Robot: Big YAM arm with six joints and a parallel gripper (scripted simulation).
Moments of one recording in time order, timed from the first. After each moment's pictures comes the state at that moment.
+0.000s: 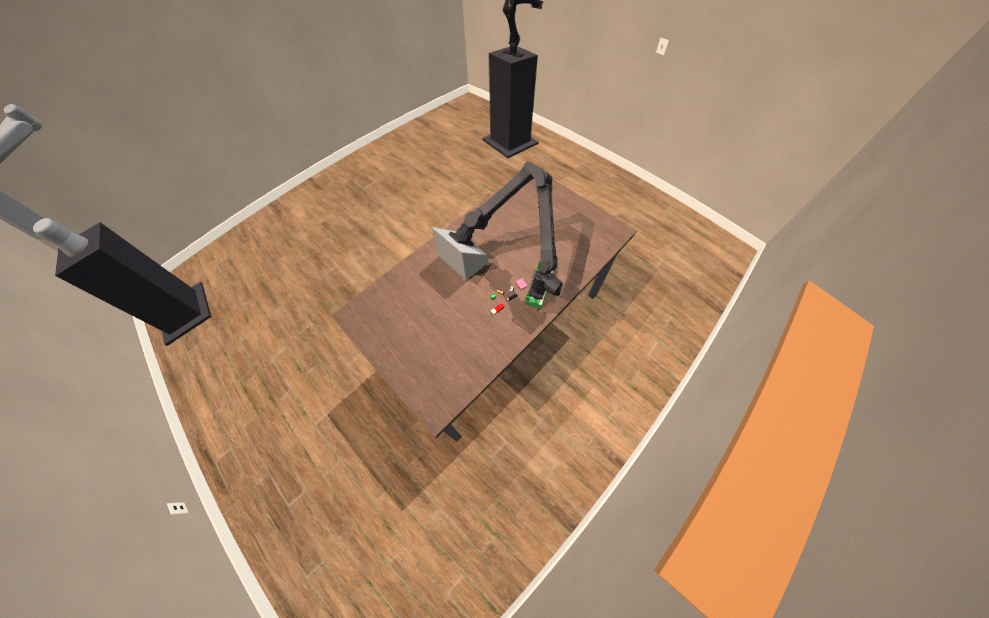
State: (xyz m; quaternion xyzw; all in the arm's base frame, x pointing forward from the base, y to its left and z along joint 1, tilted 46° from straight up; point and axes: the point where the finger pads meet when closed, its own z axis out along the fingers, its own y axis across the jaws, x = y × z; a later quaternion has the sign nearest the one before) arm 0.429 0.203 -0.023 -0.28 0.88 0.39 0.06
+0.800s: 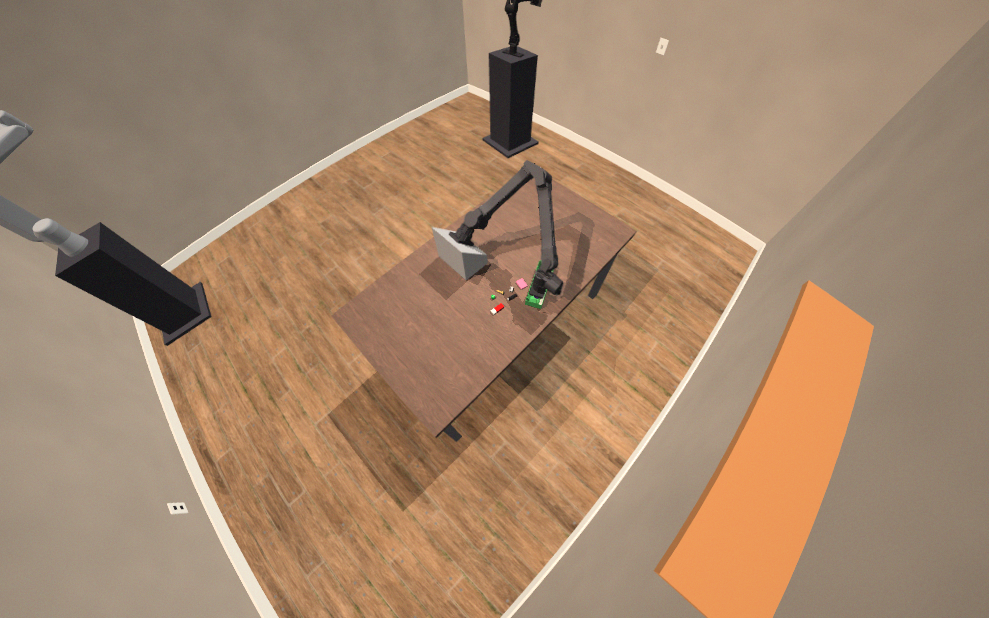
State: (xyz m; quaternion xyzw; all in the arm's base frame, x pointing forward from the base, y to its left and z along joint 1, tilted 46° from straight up) arm 0.430 0.201 -0.018 -0.27 0.88 0.39 0.06
